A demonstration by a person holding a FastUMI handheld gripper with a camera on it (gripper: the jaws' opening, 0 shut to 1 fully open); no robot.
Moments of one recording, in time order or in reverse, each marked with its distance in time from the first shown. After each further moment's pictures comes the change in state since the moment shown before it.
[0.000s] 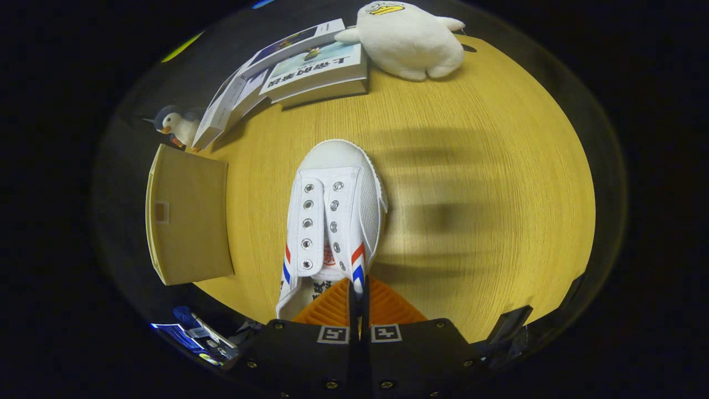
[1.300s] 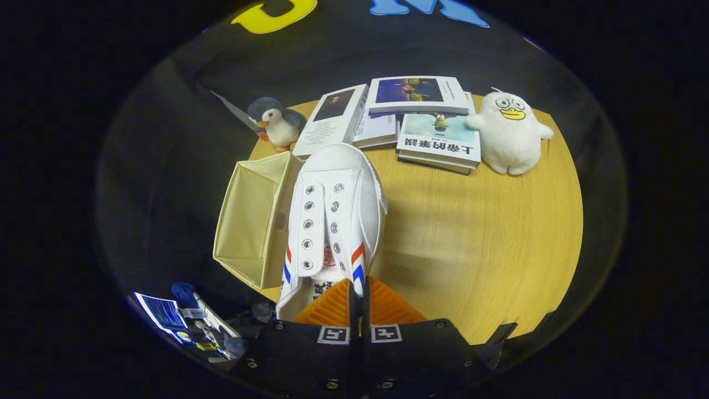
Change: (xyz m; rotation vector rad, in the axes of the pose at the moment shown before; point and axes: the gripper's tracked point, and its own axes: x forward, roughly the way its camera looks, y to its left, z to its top) arm -0.104 0.167 0.040 -0.290 -0.107 0.070
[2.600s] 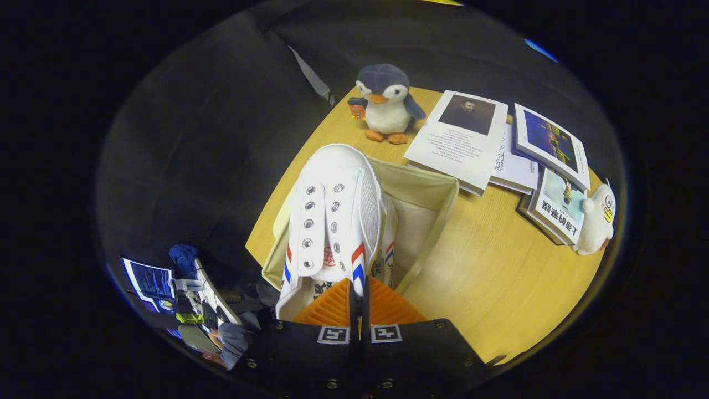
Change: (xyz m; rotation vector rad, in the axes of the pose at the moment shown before) arm 0.081 0.192 0.050 -0.299 0.129 0.098
